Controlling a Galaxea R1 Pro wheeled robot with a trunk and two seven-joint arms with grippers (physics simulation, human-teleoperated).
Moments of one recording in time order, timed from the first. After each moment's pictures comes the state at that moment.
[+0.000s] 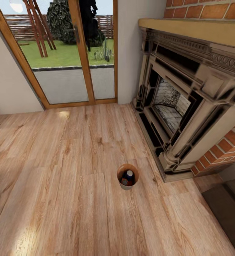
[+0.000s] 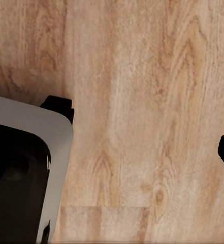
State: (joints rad) left arm -0.23 0.20 0.14 -0.04 0.13 -0.60 -0.18; right arm -0.36 -0.21 -0.52 0.02 0.72 -0.31 0.11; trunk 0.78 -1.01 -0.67
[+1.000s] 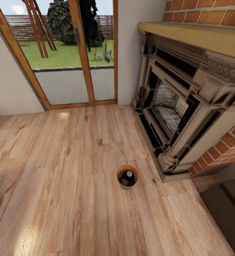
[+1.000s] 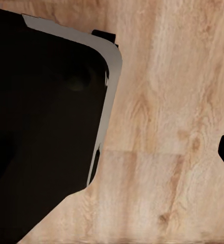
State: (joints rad) left arm -0.21 0.21 0.14 0.01 0.13 -0.37 -0.18; right arm -0.24 -0.15 -0.52 0.04 0.72 -0.30 0.11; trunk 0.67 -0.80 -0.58
